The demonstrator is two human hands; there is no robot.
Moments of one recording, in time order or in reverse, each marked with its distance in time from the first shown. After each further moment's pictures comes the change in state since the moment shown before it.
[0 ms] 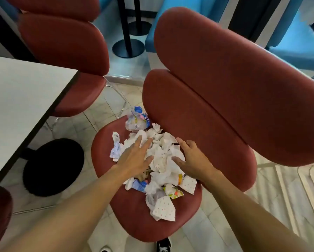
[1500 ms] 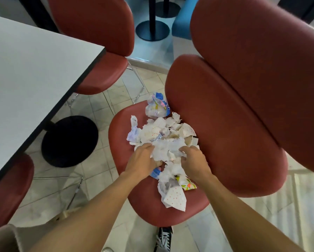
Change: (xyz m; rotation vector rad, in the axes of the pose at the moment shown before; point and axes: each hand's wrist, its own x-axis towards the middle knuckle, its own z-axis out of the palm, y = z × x) left_hand -0.048 -0.023 0.029 -0.247 0.131 -0.213; right_hand 0.016 -0.037 0.066 0.021 0.024 0.032
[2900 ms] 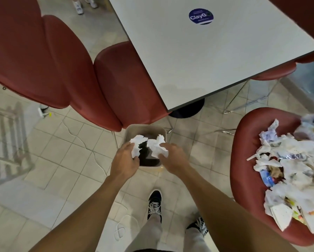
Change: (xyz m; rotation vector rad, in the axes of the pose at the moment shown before) left_hand -0.469 -0.365 -0.061 -0.294 0.464 -0.892; right_hand -0.252 -0.378 0.336 -0.224 -0.543 -0.572
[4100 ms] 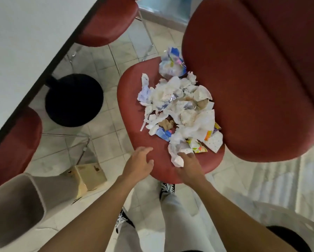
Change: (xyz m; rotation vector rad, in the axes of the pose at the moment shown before) left_hand -0.072 0.351 0.301 0.217 -0.635 0.536; right_hand -0.169 0.430 -0.097 0.365 0.270 0.667
